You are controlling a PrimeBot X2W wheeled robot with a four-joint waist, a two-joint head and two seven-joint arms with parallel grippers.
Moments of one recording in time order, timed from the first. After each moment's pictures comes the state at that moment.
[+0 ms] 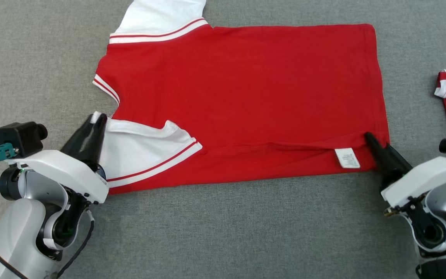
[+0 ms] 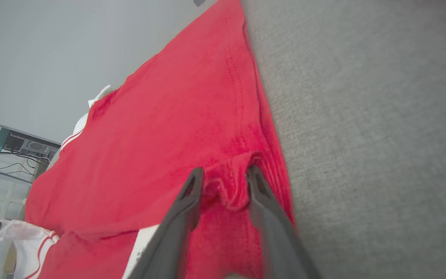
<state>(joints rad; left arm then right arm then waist) -0.38 0.45 -0.37 0.10 -0.88 0.10 0.13 -0.32 -0.10 -0.03 0.21 0.77 0.13 0.34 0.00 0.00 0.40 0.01</state>
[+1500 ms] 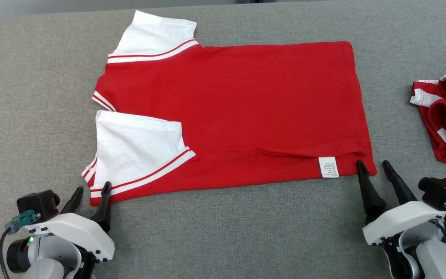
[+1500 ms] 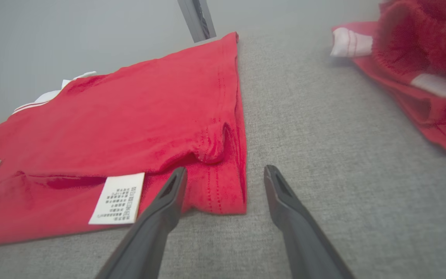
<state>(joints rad) -0.15 0.41 -0.39 0.16 -0.82 0.25 0.01 -0.22 -0.16 0.15 0.34 0.51 0.13 -0.14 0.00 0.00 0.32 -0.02</state>
